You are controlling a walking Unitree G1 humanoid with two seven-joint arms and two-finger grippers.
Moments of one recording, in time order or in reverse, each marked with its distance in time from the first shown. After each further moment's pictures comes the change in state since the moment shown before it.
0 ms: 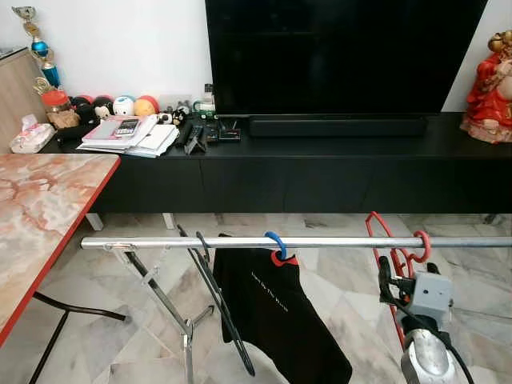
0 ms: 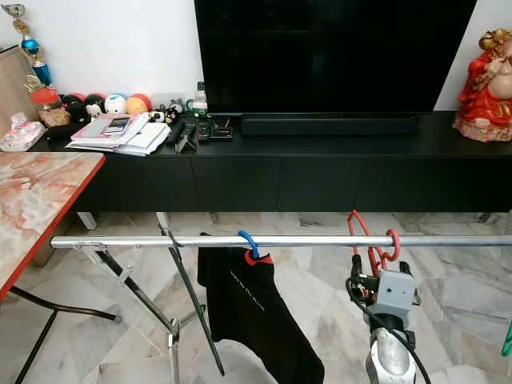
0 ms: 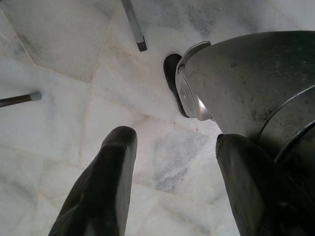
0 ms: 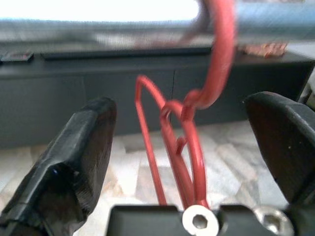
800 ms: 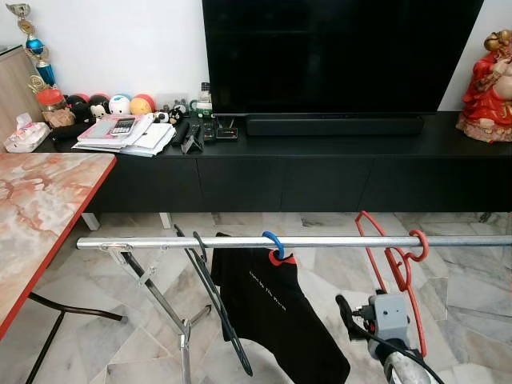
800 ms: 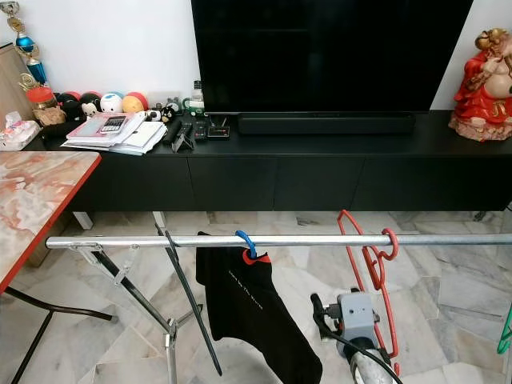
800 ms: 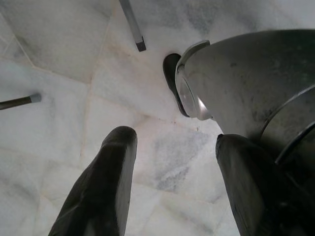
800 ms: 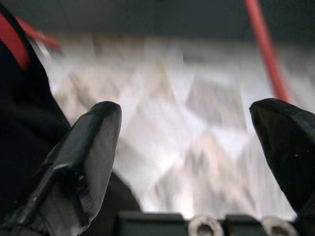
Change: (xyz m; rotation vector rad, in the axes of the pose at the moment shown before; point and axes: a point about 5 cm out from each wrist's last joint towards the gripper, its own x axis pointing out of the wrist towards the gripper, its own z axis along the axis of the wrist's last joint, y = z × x) left arm 0.000 0.001 0.000 0.013 0.003 -0.001; right arm -0.036 0.025 -0.063 -0.021 0.491 0.285
